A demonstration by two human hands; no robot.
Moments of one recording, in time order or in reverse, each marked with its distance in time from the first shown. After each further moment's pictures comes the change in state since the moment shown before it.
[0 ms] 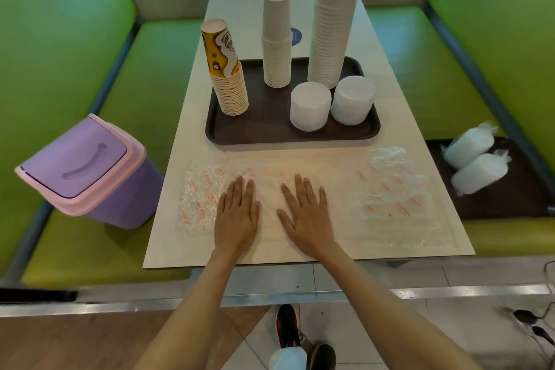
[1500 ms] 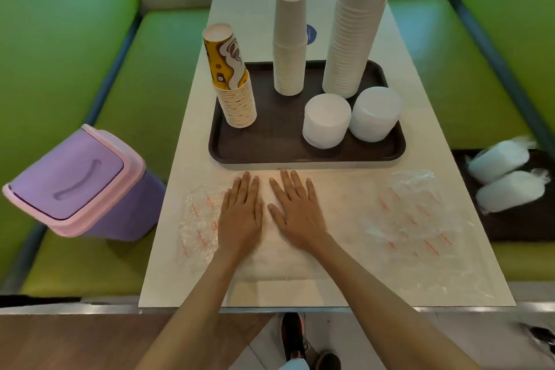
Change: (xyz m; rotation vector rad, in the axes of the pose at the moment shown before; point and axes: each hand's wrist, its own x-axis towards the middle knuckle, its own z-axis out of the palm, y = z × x) left_hand 0.064 -0.008 -0.004 -0.004 0.027 0.010; right_hand 0.087 -0.012 -0.009 0.005 -0.100 -0.096
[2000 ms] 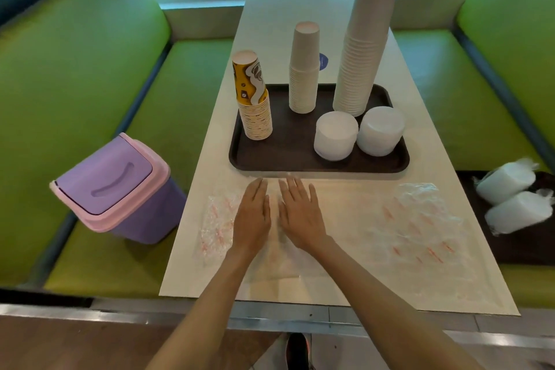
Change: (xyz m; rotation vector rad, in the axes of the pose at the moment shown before) left_hand -0.011 0.024 -0.034 -0.392 0.206 -0.093; right_hand -0.010 -0.032 -0.026 0.032 0.080 0.024
